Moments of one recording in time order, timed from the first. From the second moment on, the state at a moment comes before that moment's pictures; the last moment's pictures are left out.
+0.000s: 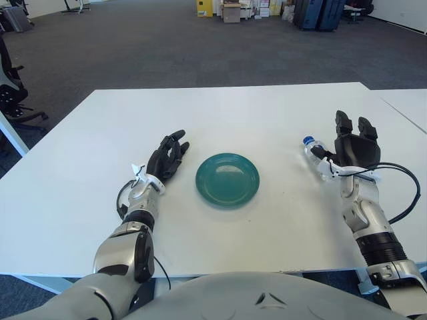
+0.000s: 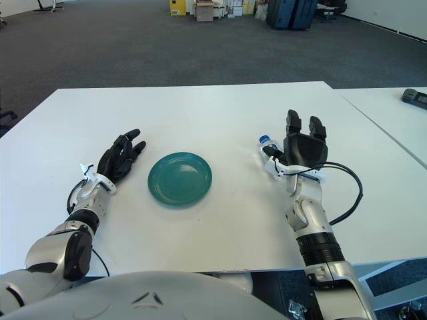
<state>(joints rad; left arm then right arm) -0.42 0.10 0.32 1.14 -0.31 -0.44 -0.63 -0.14 -0.41 0.11 0.18 -0.96 0.29 -0.26</state>
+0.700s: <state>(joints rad) -0.42 0.10 0.34 1.14 -0.33 -0.42 -0.66 -0.24 -0.42 0.17 0.36 -0.88 0.32 -0.22</state>
